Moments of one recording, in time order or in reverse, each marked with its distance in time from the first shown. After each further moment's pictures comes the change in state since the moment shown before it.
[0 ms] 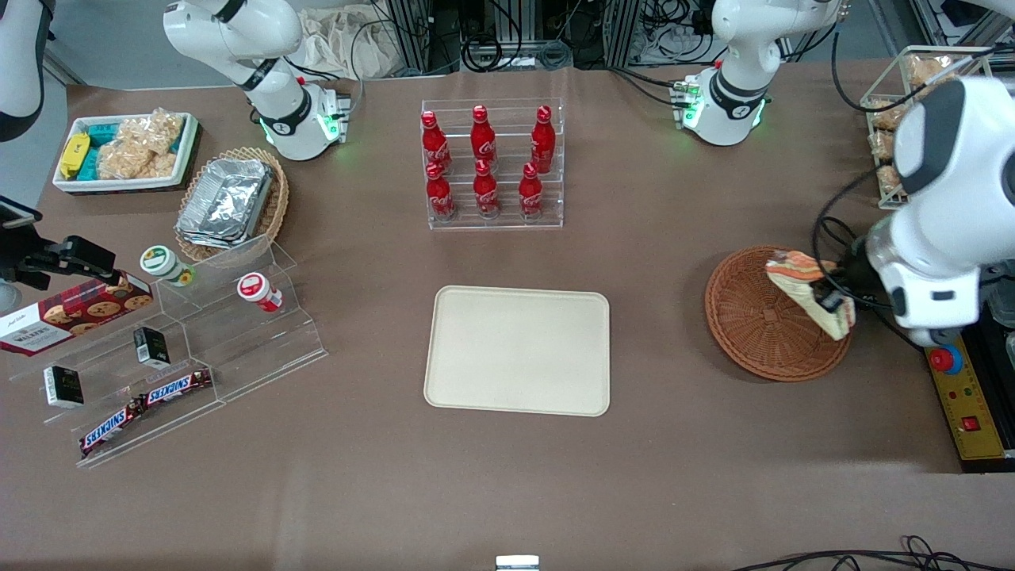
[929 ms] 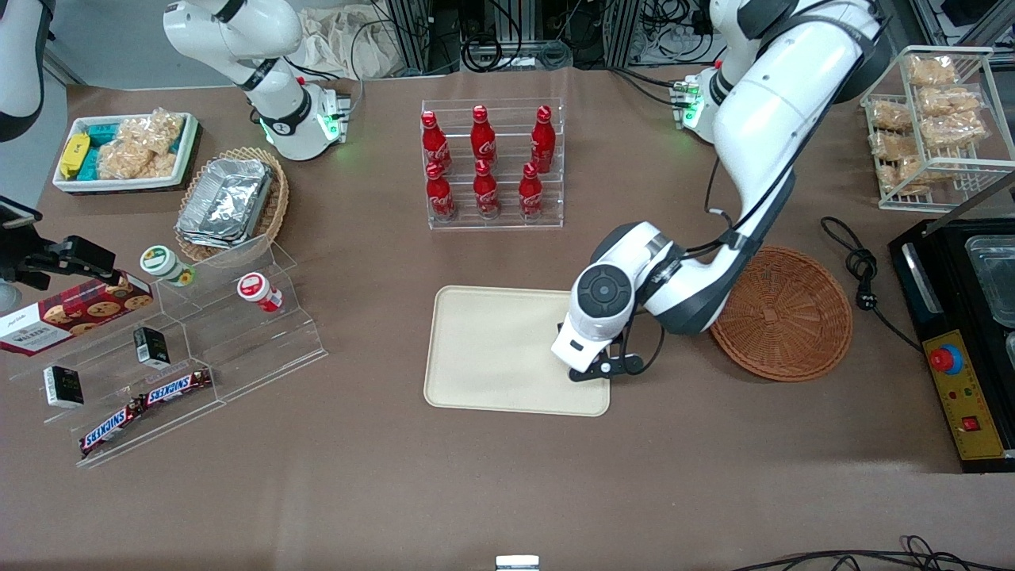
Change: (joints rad) arm -0.359 0.590 -0.104 0.069 0.303 0.387 0.019
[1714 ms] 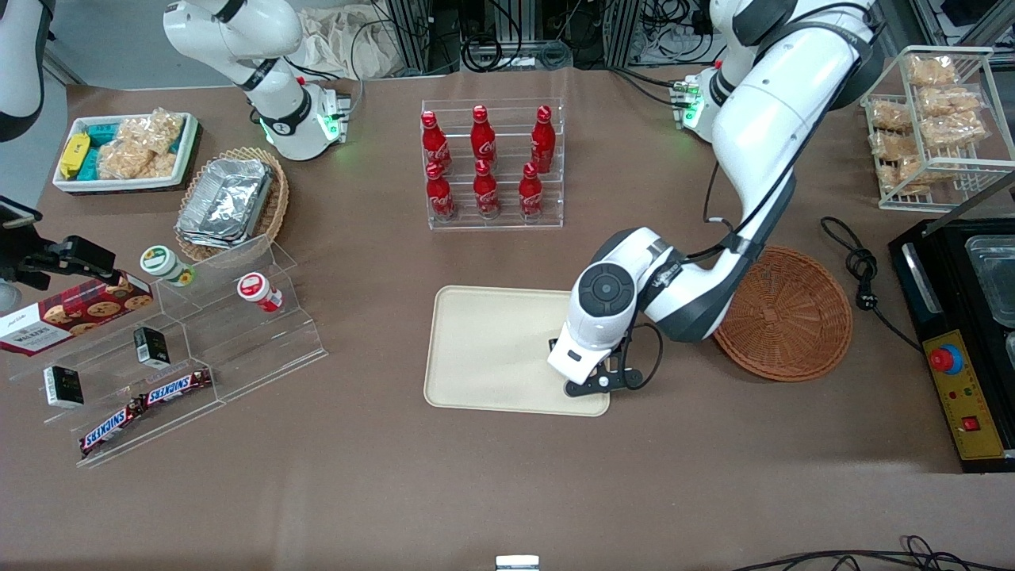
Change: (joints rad) arm -0.006 -0.026 0.001 0.083 0.019 0.006 -0.011
